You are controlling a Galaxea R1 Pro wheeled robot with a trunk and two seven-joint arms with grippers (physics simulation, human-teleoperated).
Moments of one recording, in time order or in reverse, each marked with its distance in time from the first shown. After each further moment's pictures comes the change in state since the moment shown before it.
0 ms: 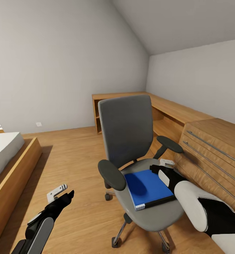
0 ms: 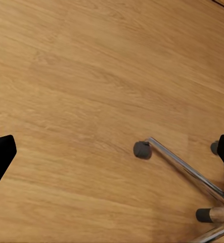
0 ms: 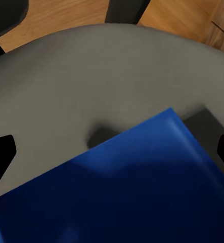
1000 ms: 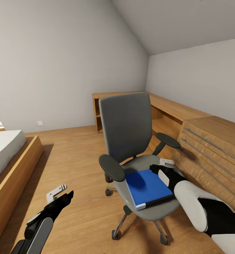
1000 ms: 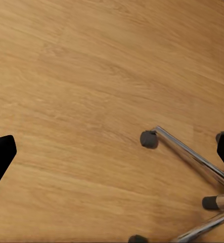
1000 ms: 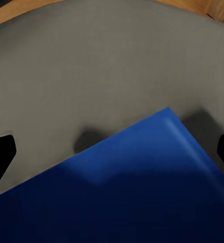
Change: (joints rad) left arm 0.000 0.007 0.003 0.003 0.001 0.007 -0.002; right arm -0.001 0.001 0.007 -0.003 0.007 0.000 0.000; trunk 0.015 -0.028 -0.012
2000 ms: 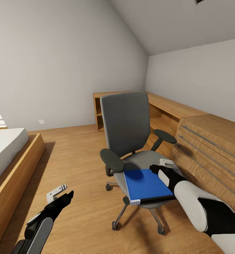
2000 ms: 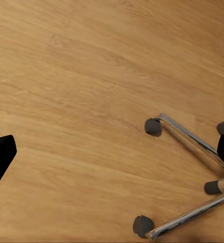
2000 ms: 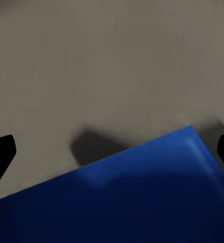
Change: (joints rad) left arm 0.000 0.000 0.000 0.000 0.001 -0.001 0.000; right arm 0.001 0.000 -0.007 0.001 -0.007 -0.001 0.000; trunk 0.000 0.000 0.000
